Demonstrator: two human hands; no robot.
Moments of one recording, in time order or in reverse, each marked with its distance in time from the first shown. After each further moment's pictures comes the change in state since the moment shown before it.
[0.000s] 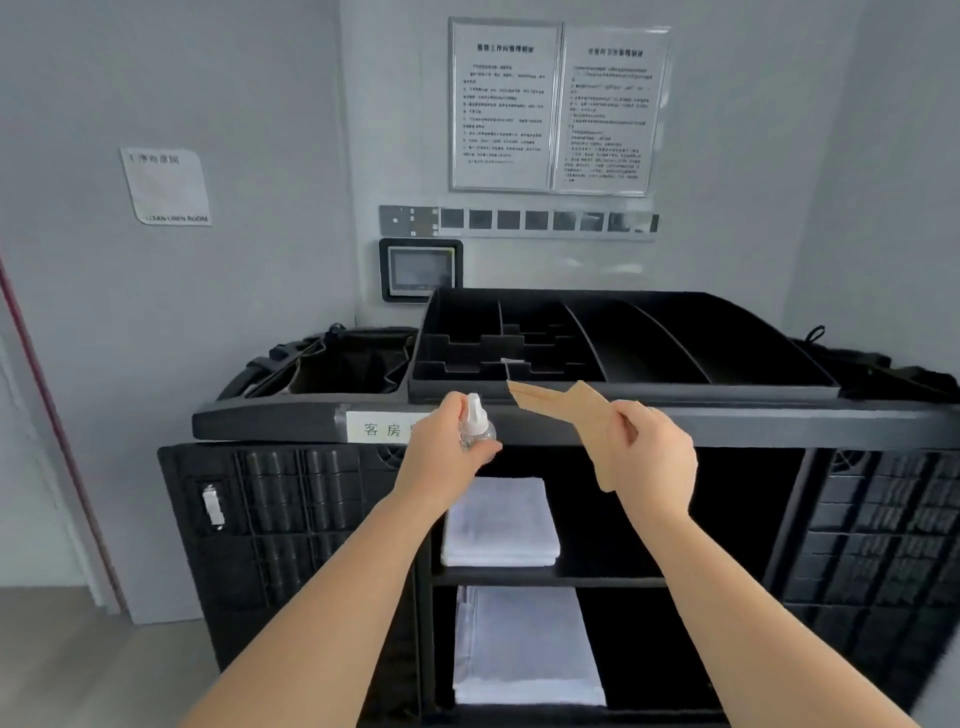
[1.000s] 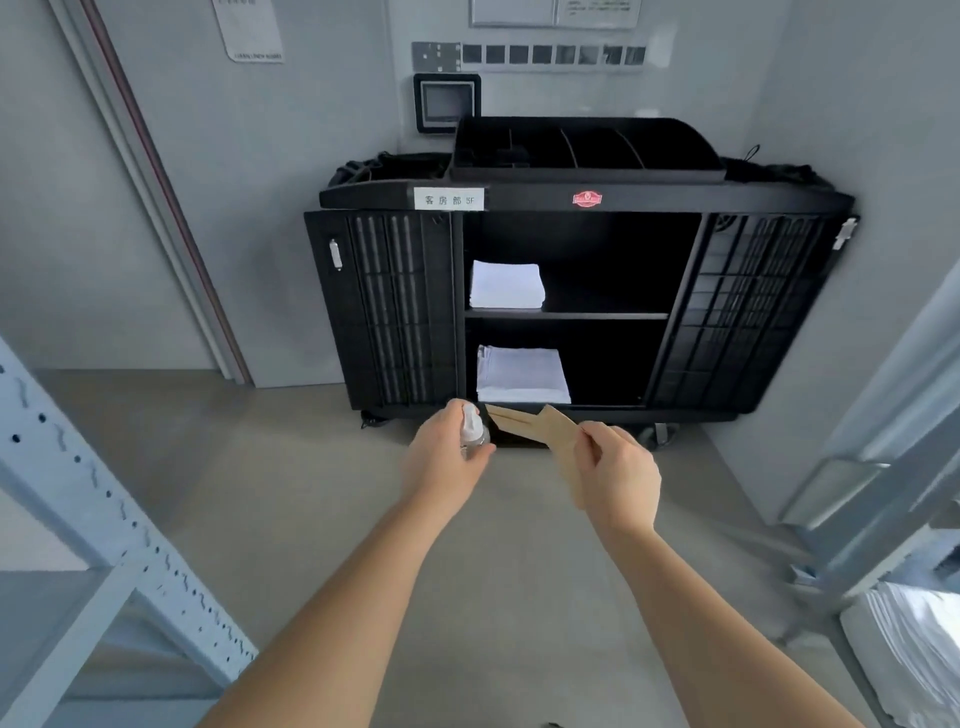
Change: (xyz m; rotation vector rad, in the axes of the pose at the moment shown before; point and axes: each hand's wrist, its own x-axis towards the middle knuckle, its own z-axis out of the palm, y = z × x) left_hand -0.622 0.141 -0.132 0.128 -0.059 -0.169; right_hand -0.551 -0.069 -0.344 -0.100 -0.259 0.168
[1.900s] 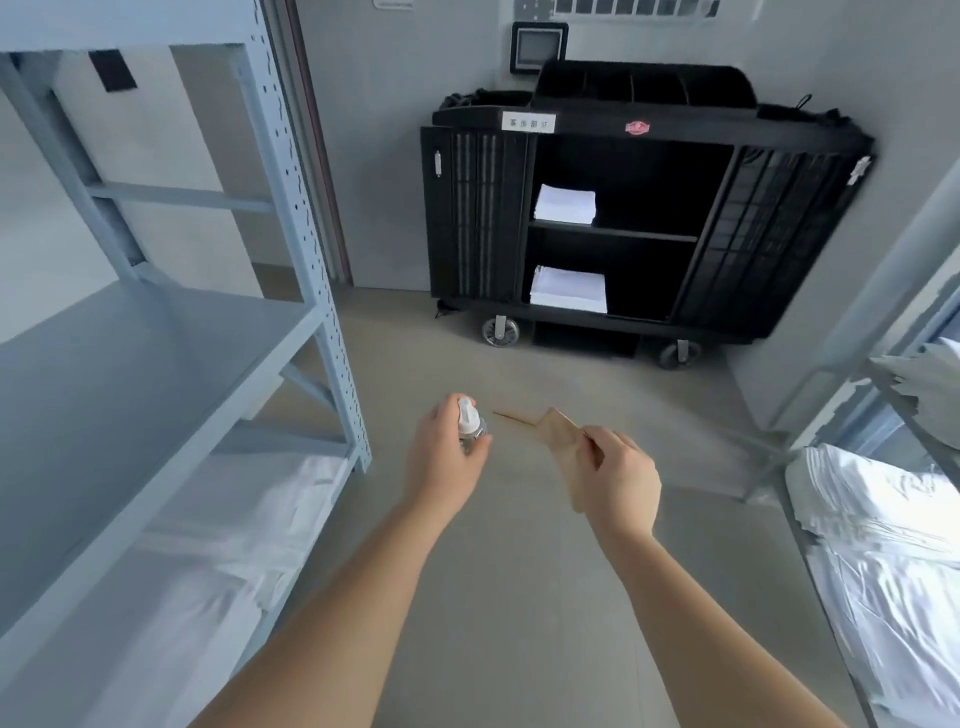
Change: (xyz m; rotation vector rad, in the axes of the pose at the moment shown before) left_hand -0.535 0.121 -0.118 0.003 0.158 -0.162; right_hand -0.457 0.034 -0.263 0.051 -0.190 -0.006
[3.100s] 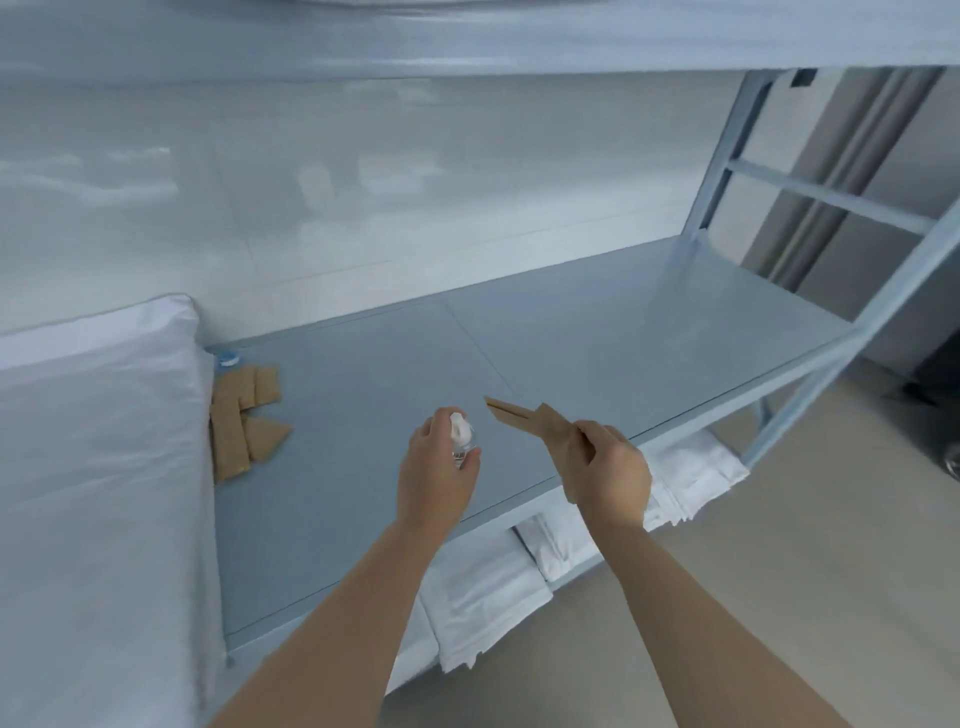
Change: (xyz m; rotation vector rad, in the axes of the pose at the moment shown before) left_hand -0.411 -0.270 -0.537 0.252 0.689 -0.583; right_hand -0.523 -0.395 0.211 0.201 -0.607 -0.698
